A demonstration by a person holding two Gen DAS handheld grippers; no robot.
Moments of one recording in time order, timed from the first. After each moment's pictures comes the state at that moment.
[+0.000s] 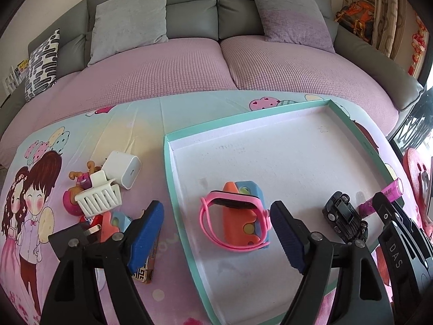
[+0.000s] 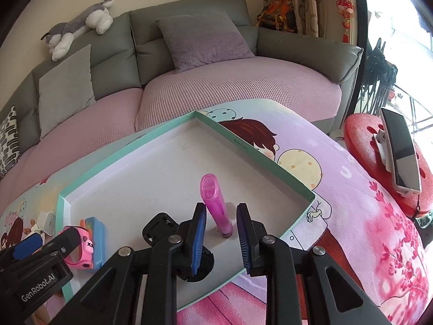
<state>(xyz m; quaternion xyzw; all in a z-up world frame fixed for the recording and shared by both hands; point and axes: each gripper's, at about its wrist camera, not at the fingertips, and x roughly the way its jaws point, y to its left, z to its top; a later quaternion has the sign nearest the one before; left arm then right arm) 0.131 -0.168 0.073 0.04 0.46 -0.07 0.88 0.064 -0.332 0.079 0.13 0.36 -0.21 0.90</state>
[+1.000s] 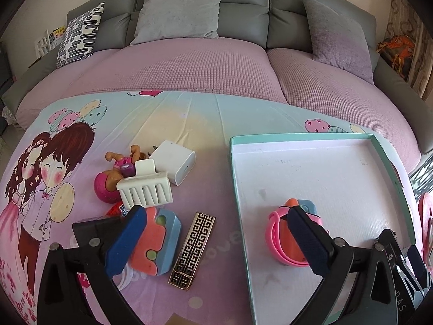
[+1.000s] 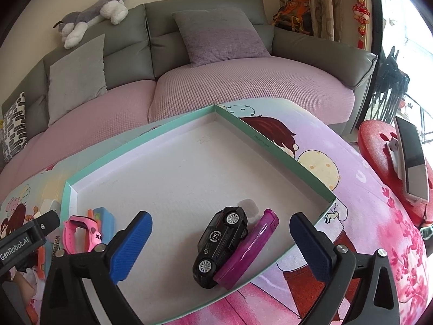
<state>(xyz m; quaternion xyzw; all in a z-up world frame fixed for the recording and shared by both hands) 0.142 -0.115 0.067 -0.03 0.46 0.01 0.89 0.072 -0.315 0.074 0.11 0.37 -0.18 0.90</state>
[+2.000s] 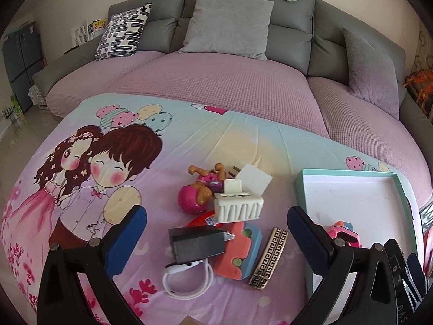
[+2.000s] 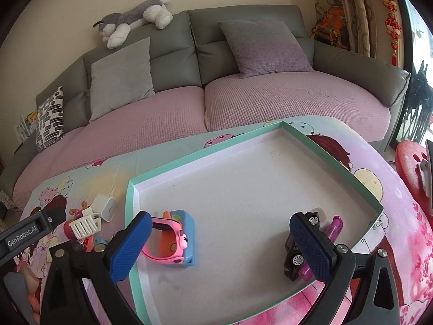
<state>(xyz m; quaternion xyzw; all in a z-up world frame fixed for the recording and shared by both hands) 0.122 -0.025 0.100 -0.07 0.42 0.10 0.90 0.082 -0.245 0.097 0.10 0.34 -0.07 0.93</state>
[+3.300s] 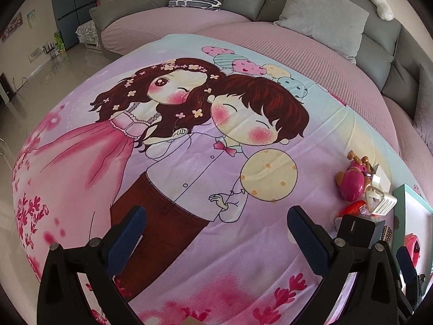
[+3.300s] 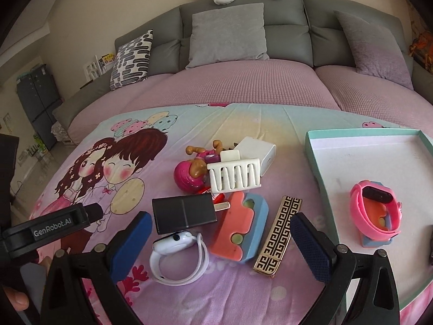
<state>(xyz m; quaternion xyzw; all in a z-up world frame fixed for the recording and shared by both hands) 0.078 0.134 0.040 -0.17 0.48 0.22 0.83 0.098 -0.068 0.056 0.03 0.38 0.14 0.91</state>
